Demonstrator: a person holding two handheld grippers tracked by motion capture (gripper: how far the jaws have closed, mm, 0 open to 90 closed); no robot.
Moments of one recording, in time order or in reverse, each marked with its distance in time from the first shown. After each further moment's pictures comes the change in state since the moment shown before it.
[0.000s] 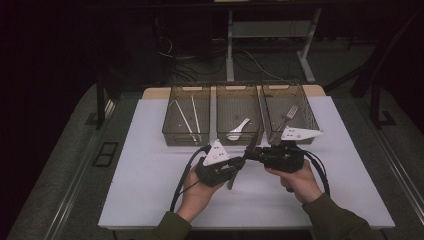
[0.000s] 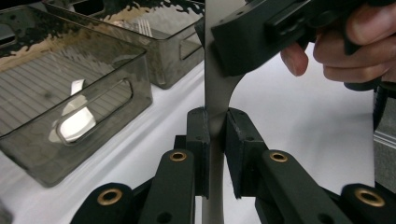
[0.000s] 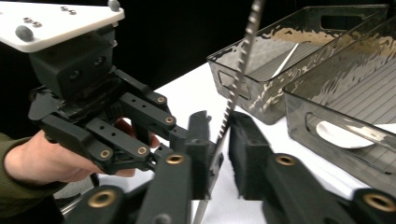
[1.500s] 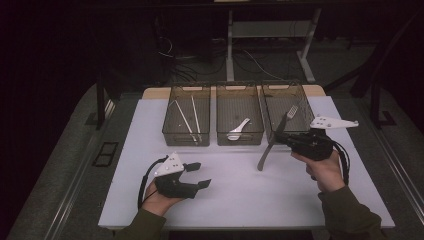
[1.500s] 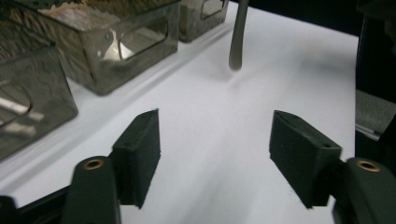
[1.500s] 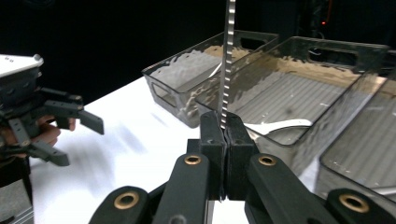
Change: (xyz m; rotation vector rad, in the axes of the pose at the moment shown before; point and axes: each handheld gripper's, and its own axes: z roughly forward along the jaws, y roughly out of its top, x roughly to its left) left arm 0.042 -0.070 -0.073 0.008 -0.043 -0.049; right arm -0.036 0.014 -0.058 -0.036 -0.200 -0.031
